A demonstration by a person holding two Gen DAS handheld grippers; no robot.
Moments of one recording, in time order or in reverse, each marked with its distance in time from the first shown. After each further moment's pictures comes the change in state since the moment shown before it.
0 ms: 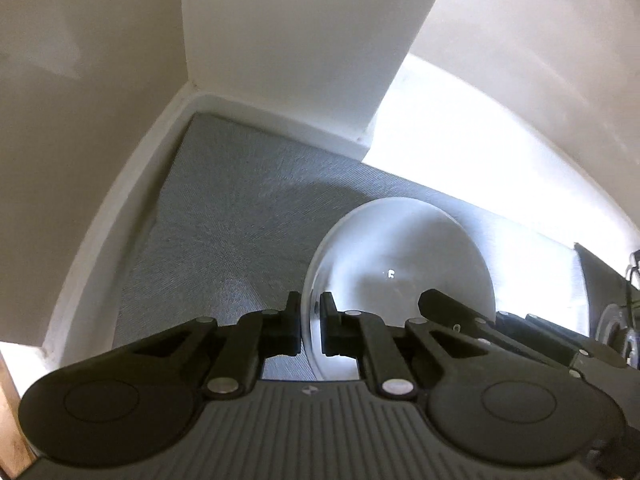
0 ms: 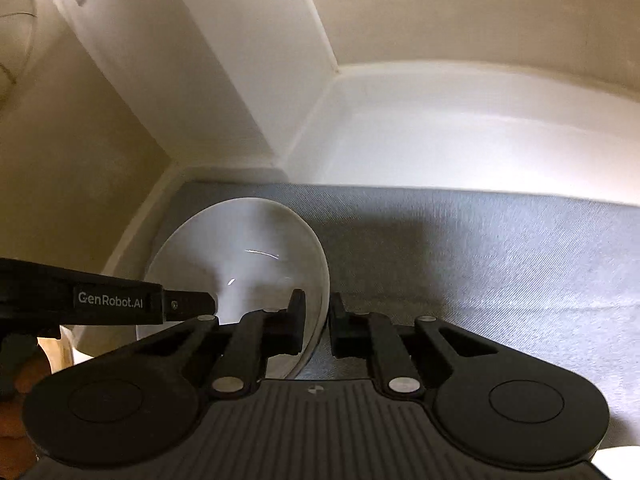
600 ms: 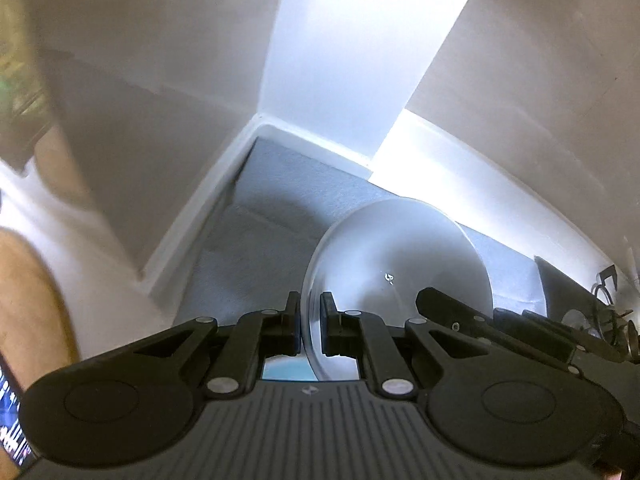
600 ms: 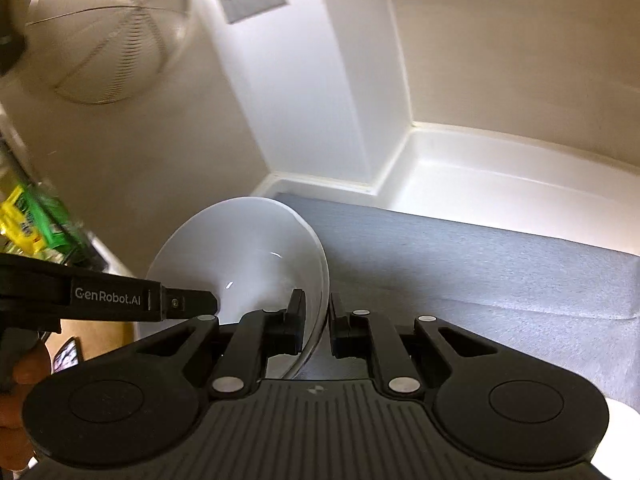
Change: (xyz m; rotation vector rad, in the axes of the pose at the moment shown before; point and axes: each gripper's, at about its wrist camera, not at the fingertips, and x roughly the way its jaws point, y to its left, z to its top) left arm -0.080 0.035 -0.056 -0.078 -0.129 -0.030; right arm -0.085 0.062 -0.029 -0.150 -0.086 0.055
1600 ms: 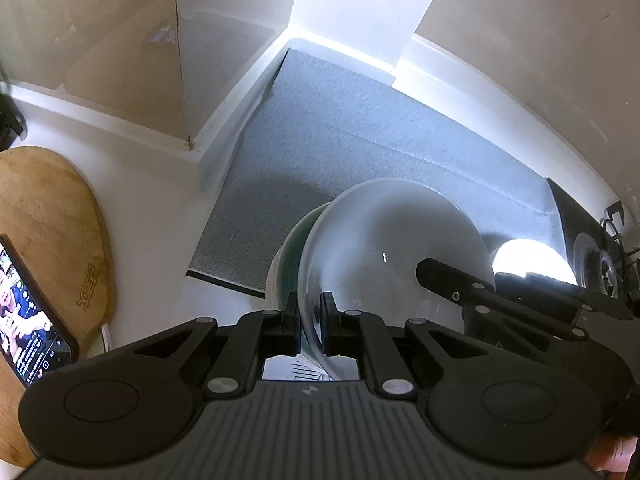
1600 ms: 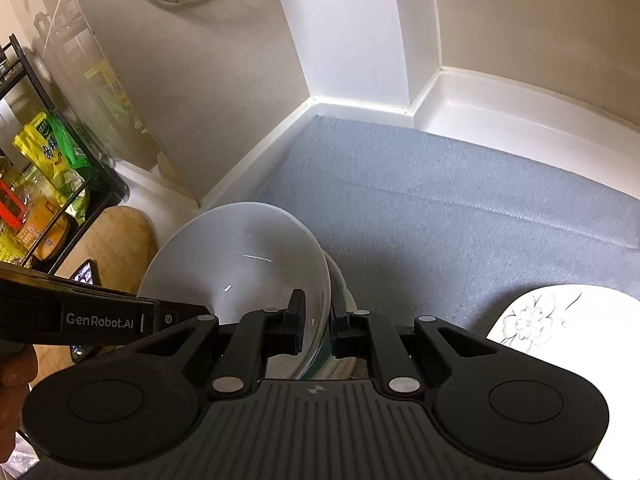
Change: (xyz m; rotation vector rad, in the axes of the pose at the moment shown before) left arm -0.035 0.034 -0.077 0.040 0.125 0.019; right arm -0.005 0.051 -0.067 -0.048 0.111 -0.009
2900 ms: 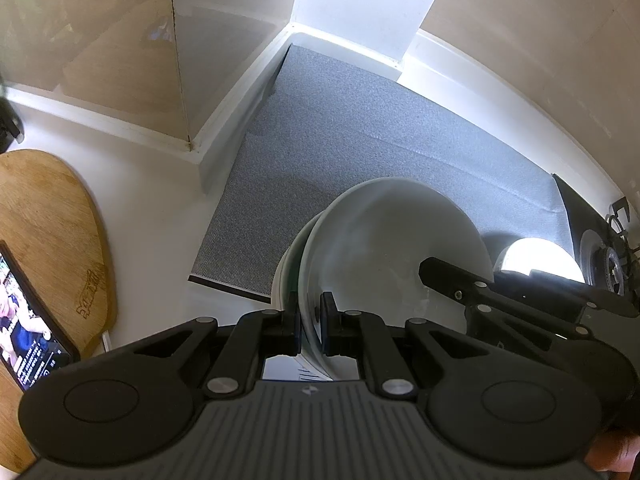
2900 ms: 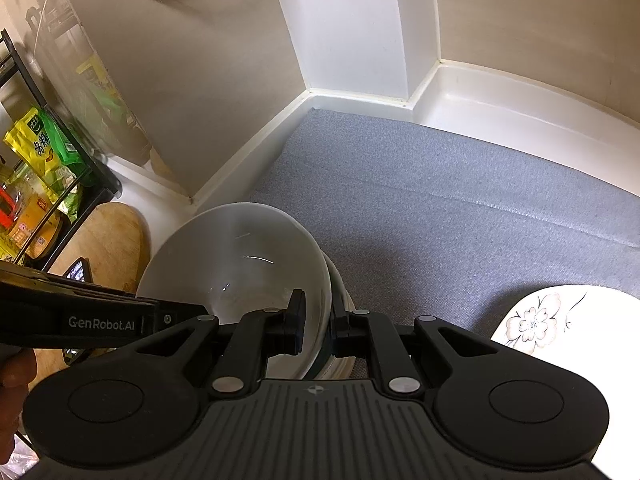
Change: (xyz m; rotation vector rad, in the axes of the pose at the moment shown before) left arm 0.006 0.000 0.004 0.012 0.008 0.012; right arm 0.009 0.002 0.001 0.003 0.013 -0.017
